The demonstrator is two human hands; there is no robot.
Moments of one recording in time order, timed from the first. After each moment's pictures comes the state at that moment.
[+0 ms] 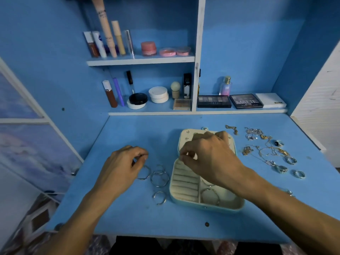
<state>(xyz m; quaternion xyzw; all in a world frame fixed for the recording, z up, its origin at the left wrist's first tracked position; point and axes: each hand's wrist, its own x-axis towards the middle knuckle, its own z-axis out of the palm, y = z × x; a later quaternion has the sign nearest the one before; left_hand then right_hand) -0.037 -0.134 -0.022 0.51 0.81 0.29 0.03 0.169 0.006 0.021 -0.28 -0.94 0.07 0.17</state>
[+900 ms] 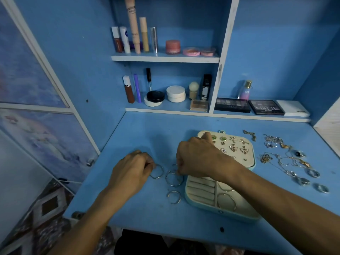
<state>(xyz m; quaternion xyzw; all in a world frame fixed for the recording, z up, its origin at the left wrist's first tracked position) -0.043 -0.152 -0.031 0.46 0.87 0.19 0.05 0.094 -0.008 0.025 -0.21 -0.98 0.01 -0.05</state>
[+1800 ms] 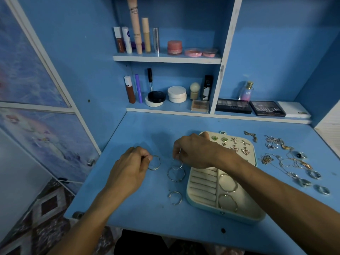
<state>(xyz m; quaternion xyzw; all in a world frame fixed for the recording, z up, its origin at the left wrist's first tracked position) -0.047 -0.156 -0.028 0.42 0.86 0.28 0.06 0.083 0.012 0.026 -0.19 -0.97 0.14 -0.08</state>
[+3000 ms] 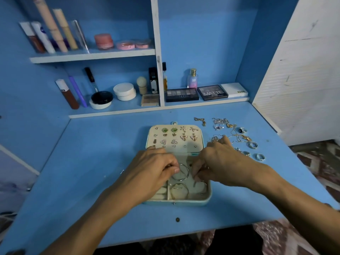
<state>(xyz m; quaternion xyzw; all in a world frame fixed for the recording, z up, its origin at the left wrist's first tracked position) 0.065 -0.075 0.006 0.70 0.67 0.19 0.13 0.252 0.039 0.019 -0.26 -0.96 0.09 -0.05</state>
